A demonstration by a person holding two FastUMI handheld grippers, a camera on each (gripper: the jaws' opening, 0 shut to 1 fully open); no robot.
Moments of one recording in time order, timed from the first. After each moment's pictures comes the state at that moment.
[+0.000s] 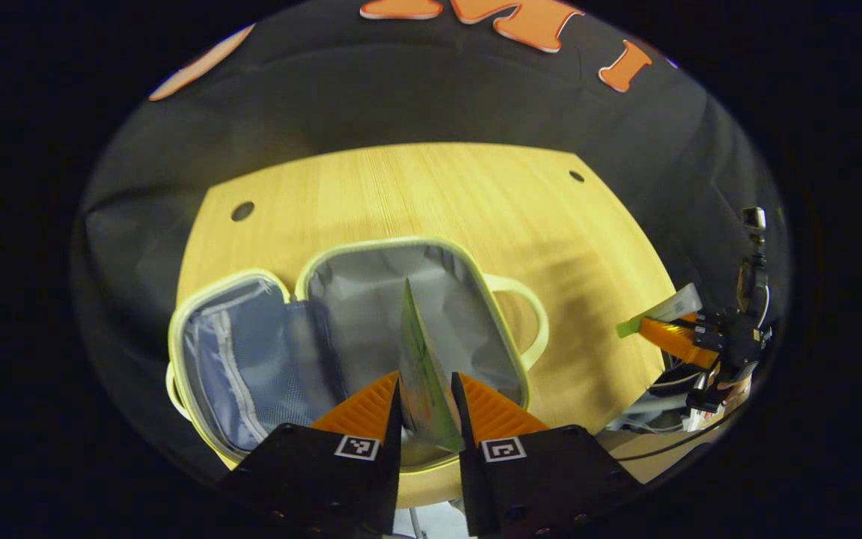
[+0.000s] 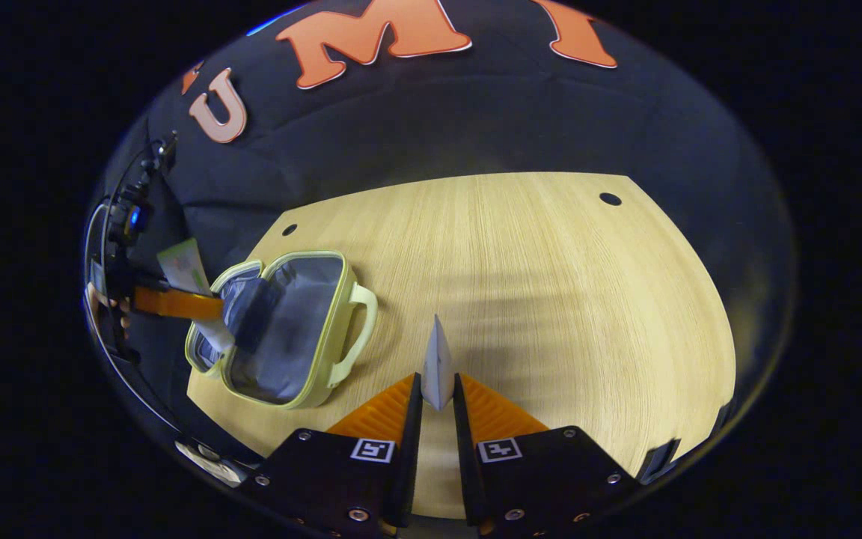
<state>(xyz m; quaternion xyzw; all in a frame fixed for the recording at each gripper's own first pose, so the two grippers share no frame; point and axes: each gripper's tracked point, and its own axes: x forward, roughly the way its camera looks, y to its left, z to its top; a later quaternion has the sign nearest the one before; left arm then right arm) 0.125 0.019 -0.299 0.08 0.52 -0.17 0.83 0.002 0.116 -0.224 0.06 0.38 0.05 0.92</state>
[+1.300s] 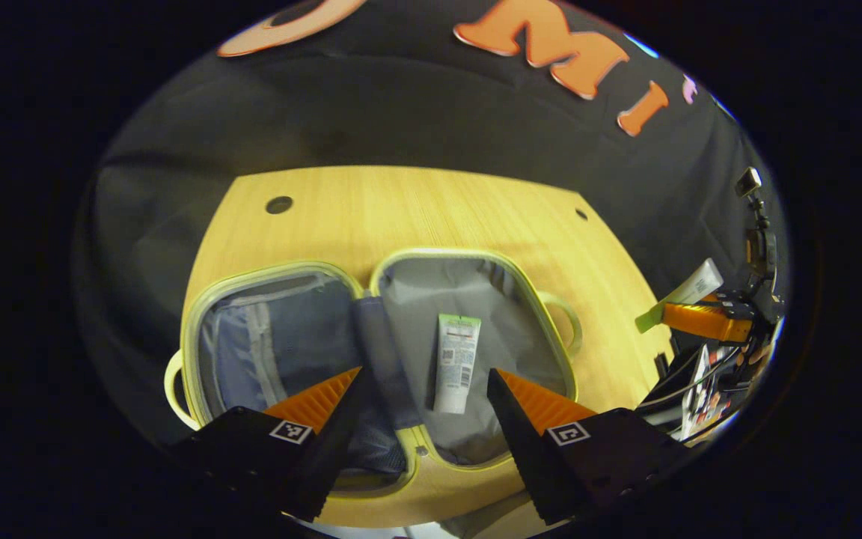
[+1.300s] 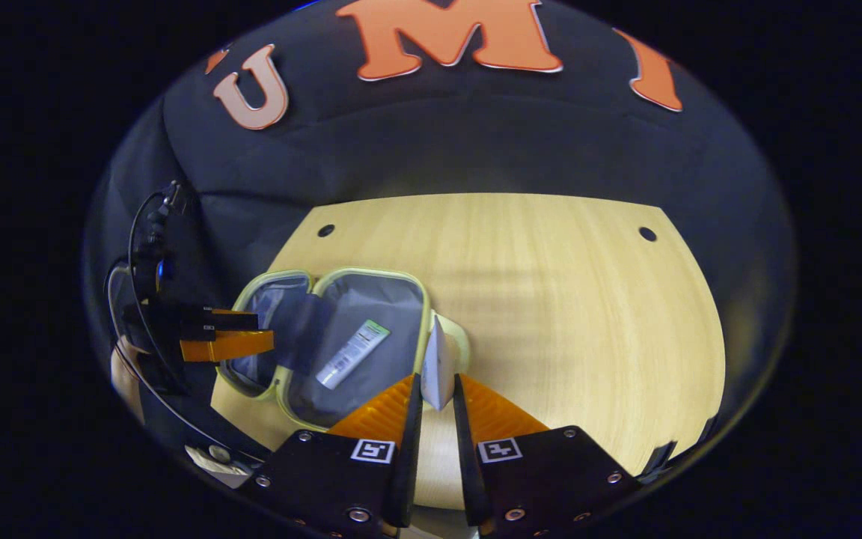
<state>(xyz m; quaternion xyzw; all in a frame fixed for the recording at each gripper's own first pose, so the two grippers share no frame) 0.135 0.097 -0.259 -0.01 0.40 -0.17 0.90 0.039 0.248 -0.146 0.01 0.40 0.12 0.91</state>
